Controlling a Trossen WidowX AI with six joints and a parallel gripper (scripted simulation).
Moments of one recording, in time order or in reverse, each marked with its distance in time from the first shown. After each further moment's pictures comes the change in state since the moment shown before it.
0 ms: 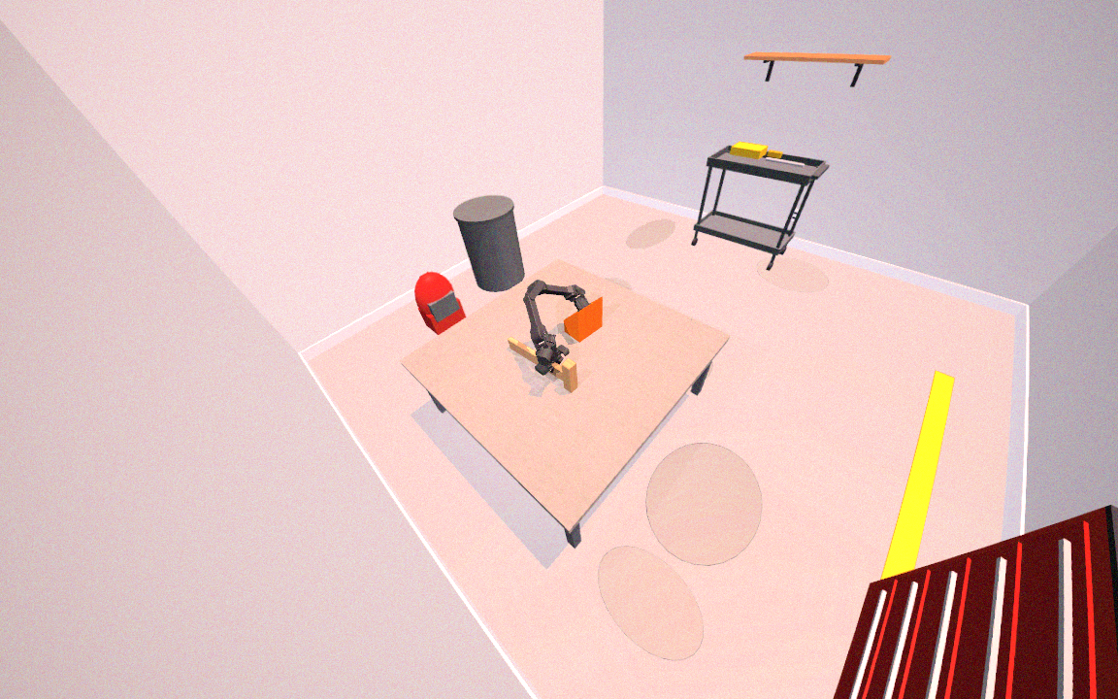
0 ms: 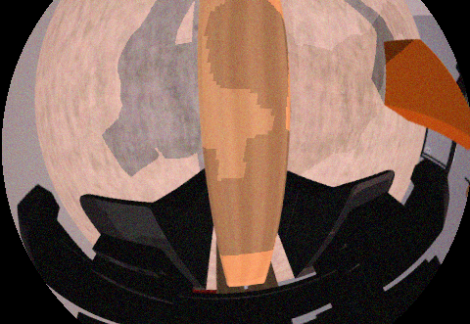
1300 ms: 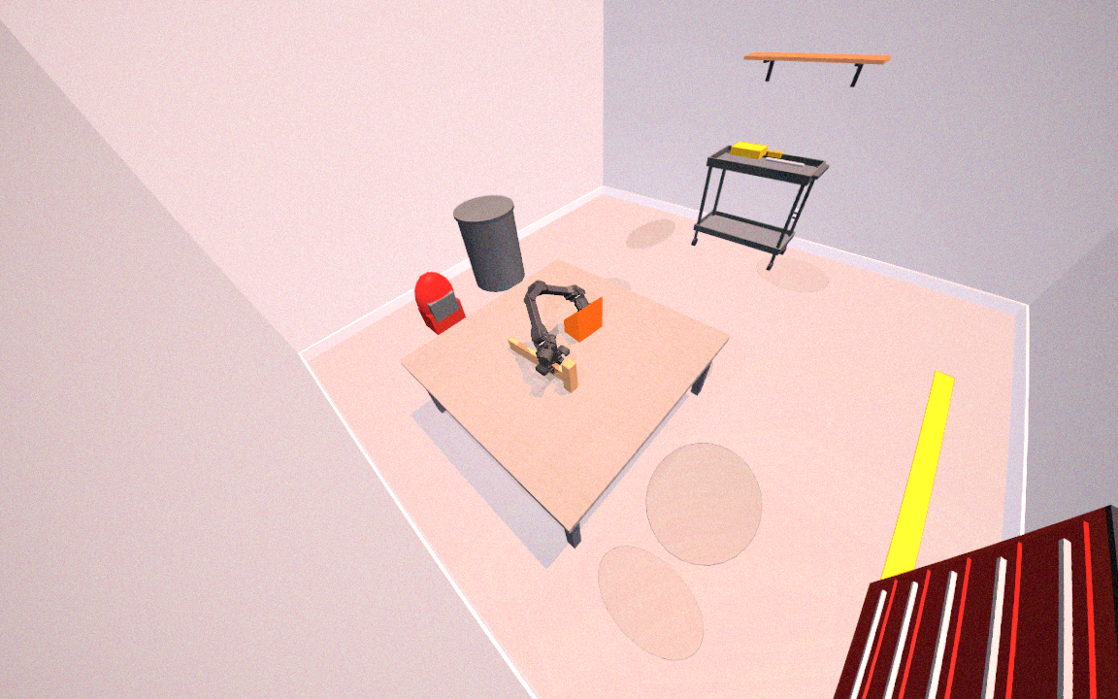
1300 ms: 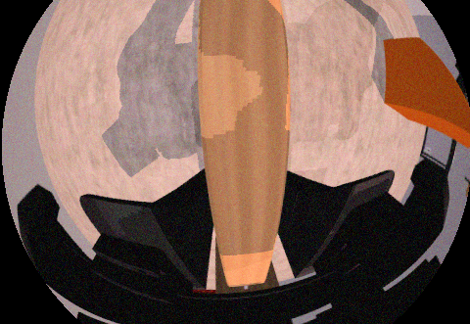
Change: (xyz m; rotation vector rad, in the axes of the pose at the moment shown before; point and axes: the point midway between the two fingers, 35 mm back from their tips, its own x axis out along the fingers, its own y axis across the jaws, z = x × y) arm 0.000 0.000 -0.004 -0.001 0.000 -0.001
